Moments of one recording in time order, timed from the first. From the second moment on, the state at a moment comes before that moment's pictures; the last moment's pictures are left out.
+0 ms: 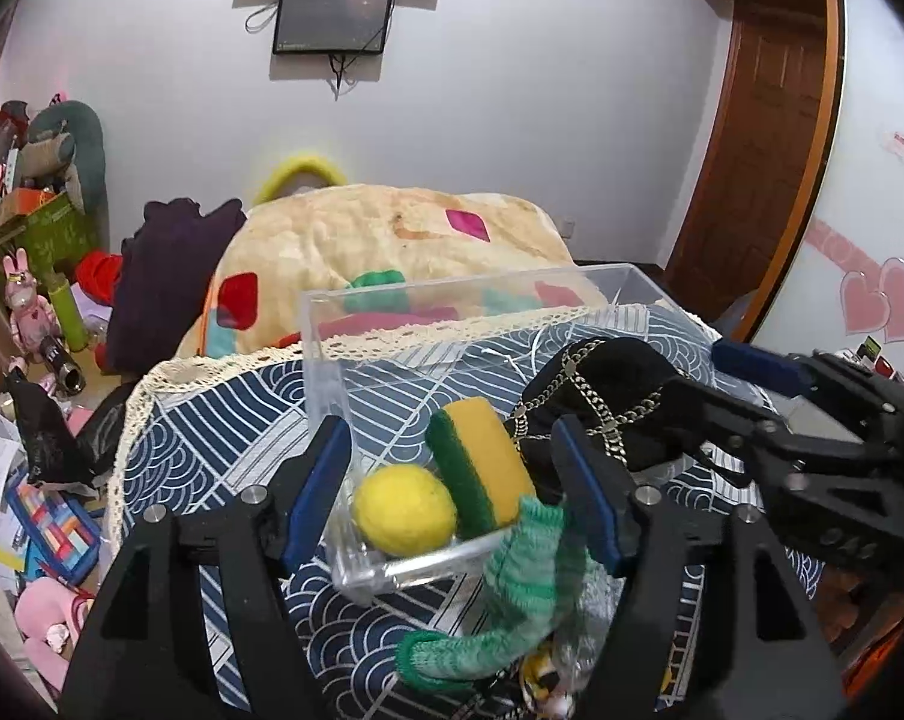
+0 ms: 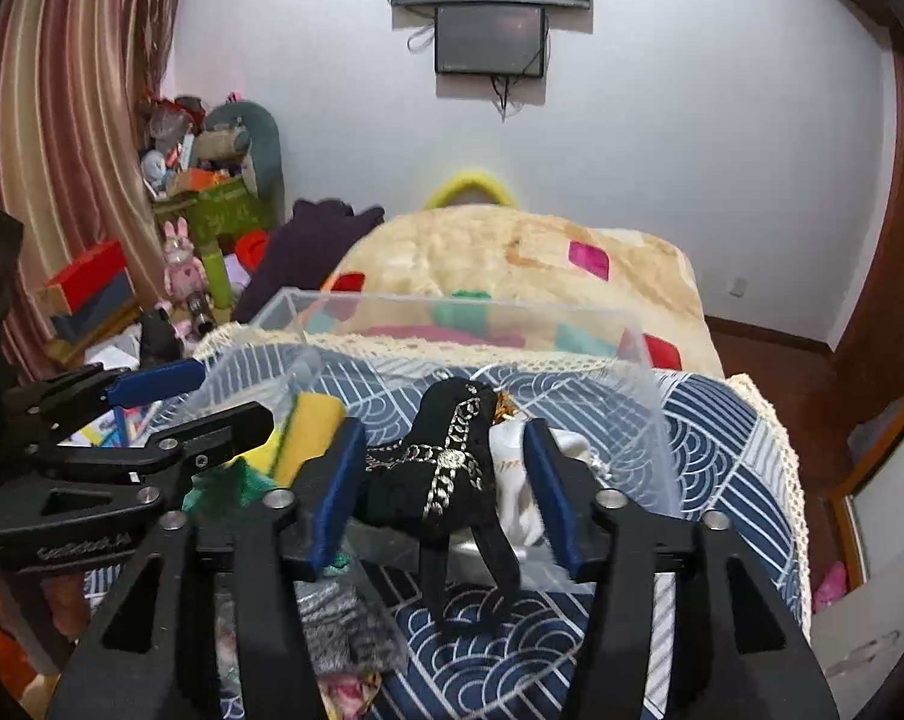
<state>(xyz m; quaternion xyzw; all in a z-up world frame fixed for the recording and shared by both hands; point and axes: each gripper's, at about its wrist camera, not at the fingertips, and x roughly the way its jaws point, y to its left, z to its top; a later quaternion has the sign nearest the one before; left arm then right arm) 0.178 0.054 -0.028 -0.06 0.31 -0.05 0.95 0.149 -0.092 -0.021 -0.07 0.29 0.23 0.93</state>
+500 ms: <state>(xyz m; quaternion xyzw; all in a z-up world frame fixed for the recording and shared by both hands) 0.093 0.052 -0.051 -0.05 0.29 -0.03 0.95 0.106 -0.100 -0.040 -0.05 0.30 0.27 0.91</state>
